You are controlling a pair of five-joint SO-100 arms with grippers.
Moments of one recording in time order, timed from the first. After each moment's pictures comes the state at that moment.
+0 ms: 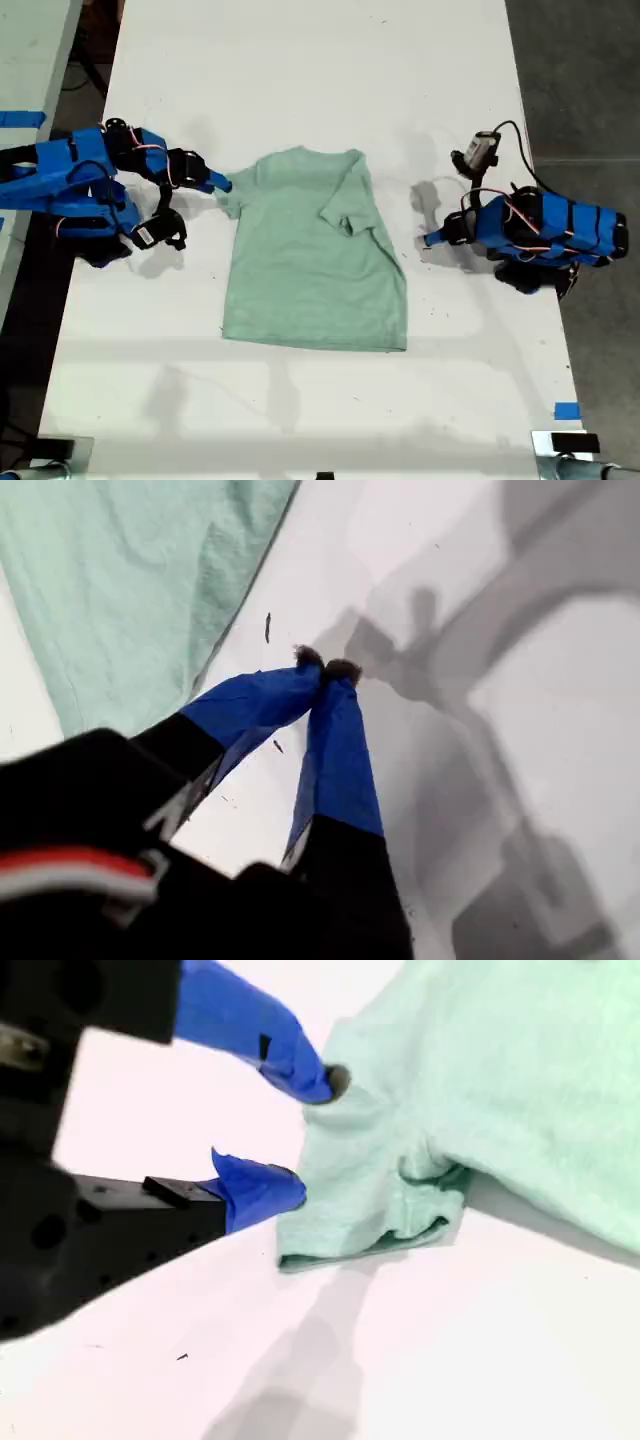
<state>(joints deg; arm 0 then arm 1) -31.5 154.7 153.6 58.3 24.4 13.5 200.2 174.2 79.7 -26.0</state>
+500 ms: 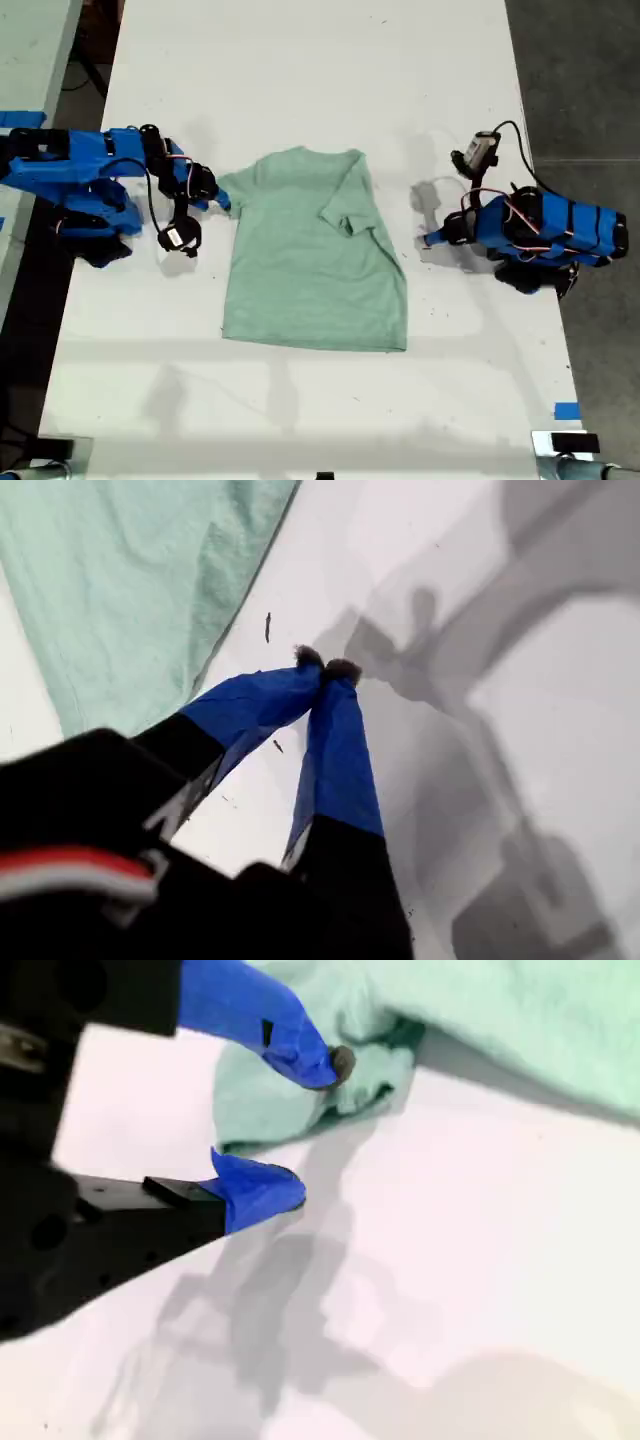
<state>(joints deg) -29.7 128.3 148.4 57.7 17.7 13.5 200.2 174.2 79.7 -26.0</state>
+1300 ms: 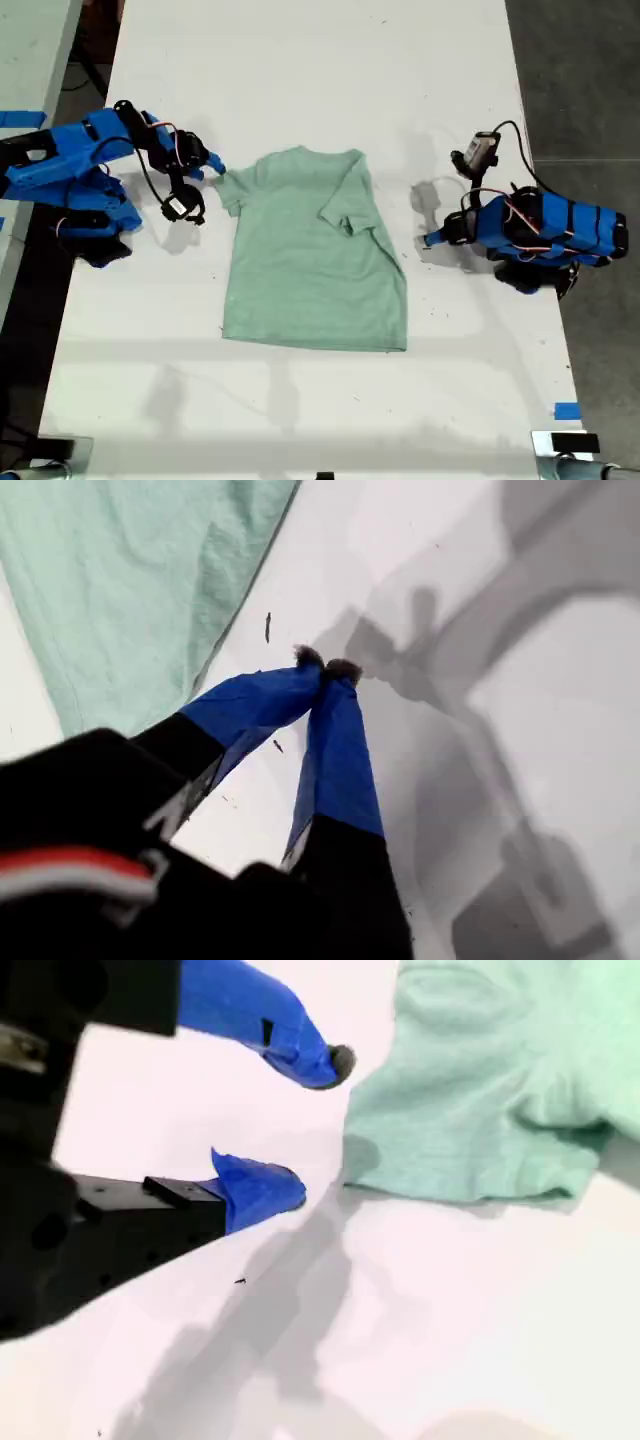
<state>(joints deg) -45.8 136.1 147.0 58.4 22.6 13.5 200.2 174.2 79.7 -26.0</state>
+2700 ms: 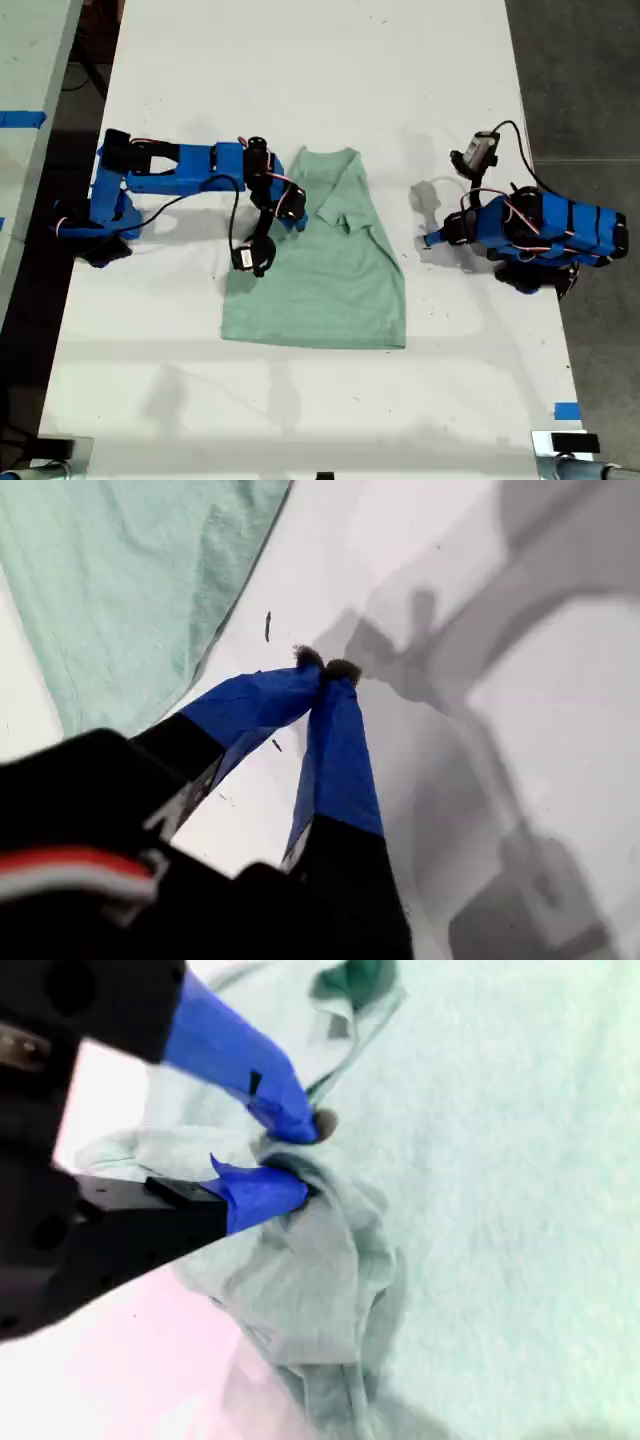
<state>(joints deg) -13.4 68.0 64.2 77.9 23.1 13.5 200.2 174.2 79.7 -26.7</state>
